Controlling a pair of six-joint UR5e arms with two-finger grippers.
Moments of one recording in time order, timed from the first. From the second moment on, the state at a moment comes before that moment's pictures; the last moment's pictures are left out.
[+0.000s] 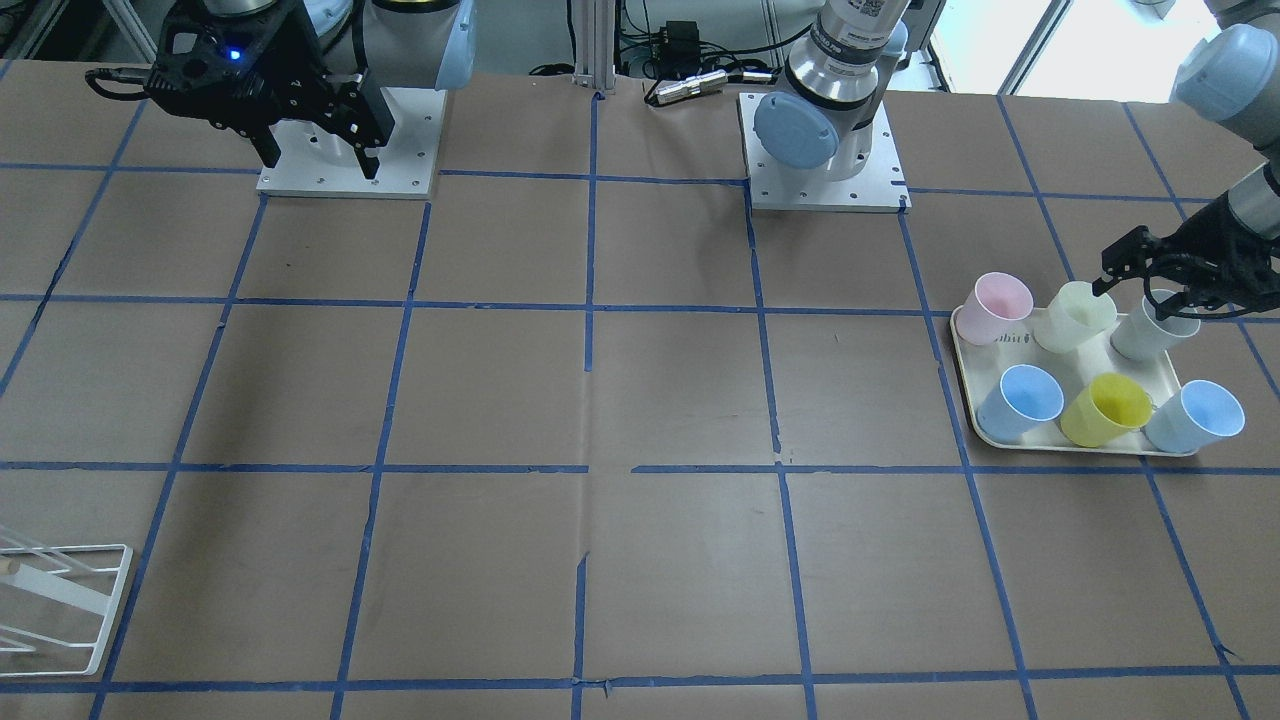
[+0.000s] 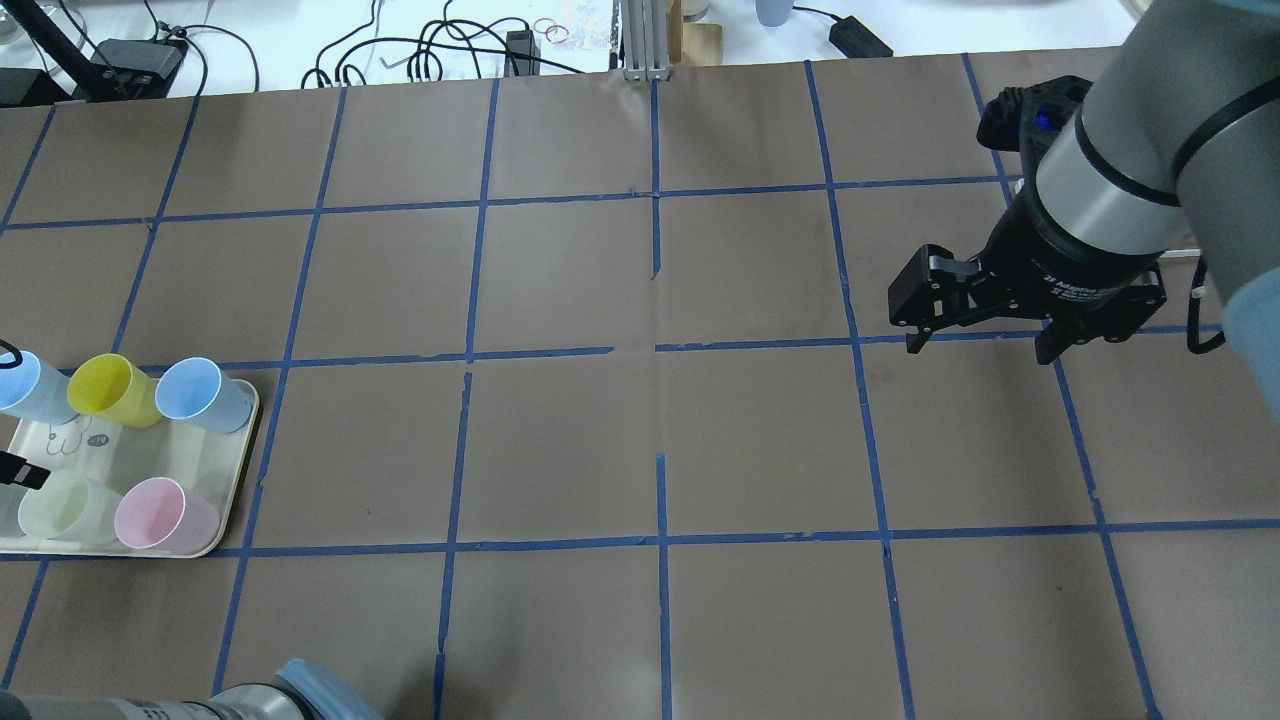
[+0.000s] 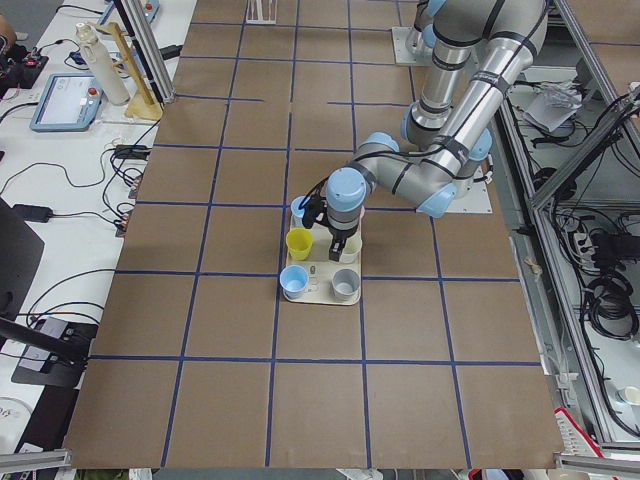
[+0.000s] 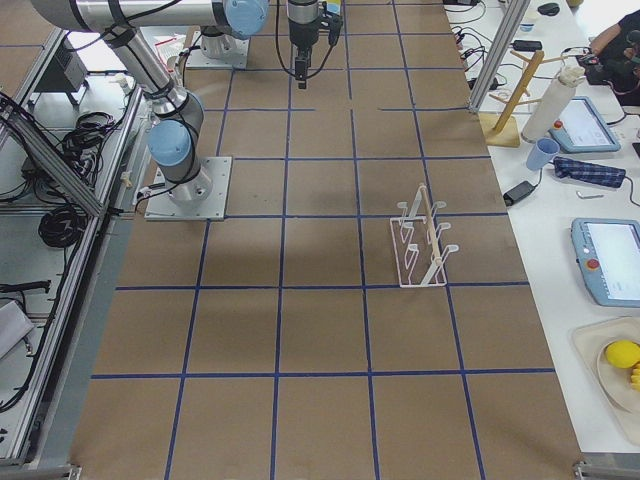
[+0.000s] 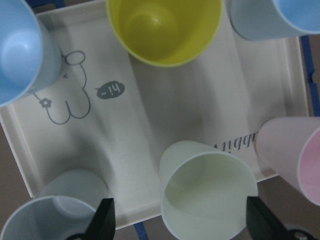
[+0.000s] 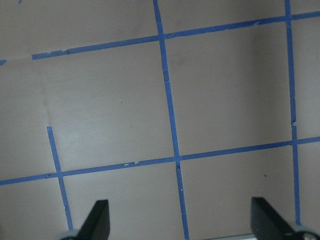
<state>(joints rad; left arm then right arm) -0.64 -1.67 -1.95 -1.21 1.54 1.25 1.56 -1.82 1.79 -1.54 -1.56 0.12</state>
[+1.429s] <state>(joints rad) -1.47 -1.50 -1.64 -1.58 1.54 0.03 1.56 -1.83 1.78 -1.49 -1.55 0.11</state>
